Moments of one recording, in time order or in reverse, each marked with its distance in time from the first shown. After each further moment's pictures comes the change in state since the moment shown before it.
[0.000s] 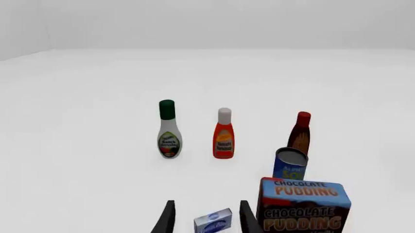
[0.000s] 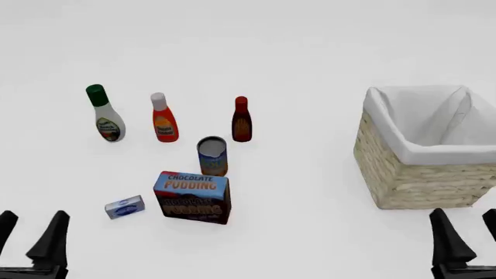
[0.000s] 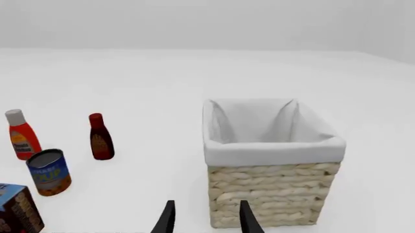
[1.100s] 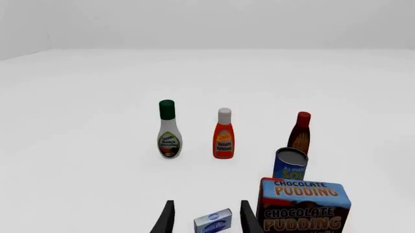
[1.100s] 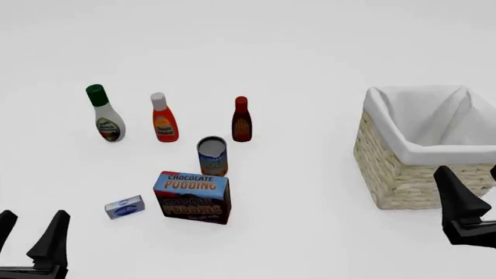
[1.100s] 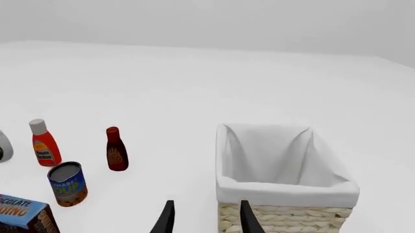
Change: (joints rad) left arm 0.000 0.005 -0.003 -0.001 0.000; right arm 0.072 0.276 -0.271 0.024 -0.027
